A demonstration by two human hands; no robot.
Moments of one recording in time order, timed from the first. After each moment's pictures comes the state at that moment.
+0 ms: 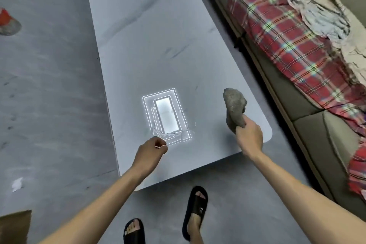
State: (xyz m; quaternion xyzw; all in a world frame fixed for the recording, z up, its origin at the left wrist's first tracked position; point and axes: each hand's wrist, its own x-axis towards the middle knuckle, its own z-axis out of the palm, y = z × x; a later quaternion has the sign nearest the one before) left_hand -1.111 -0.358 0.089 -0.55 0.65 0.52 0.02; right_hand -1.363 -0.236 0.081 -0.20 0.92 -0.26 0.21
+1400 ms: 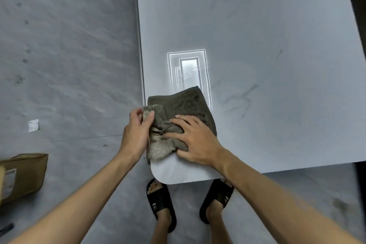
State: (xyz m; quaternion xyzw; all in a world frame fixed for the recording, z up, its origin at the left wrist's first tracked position) left_hand -0.992 -0.454 -0.095 -0.70 0.49 0.50 -0.10; right_hand -1.161 -0.382 -0.151 -0.80 0.56 -0.04 0.23
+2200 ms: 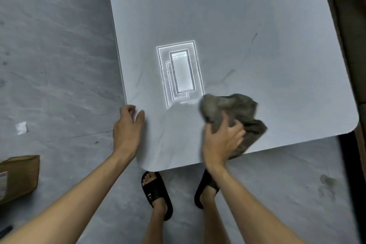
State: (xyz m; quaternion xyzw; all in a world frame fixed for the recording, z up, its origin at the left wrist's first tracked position) left_hand -1.015 -0.424 -0.096 -0.71 0.54 0.44 -0.08; right_hand -1.184 -0.306 -0.147 -0.21 0.96 -0.16 0.10
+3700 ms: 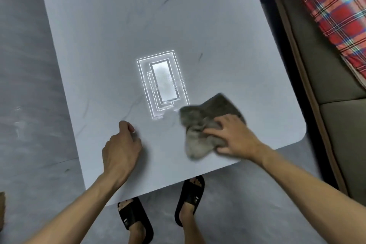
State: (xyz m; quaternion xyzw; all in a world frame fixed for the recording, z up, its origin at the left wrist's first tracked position) left_hand -1.149 -0.403 -0.080 -0.65 0.69 0.31 0.08; right_hand -1.438 -0.261 -0.143 -0.74 0.65 0.00 0.18
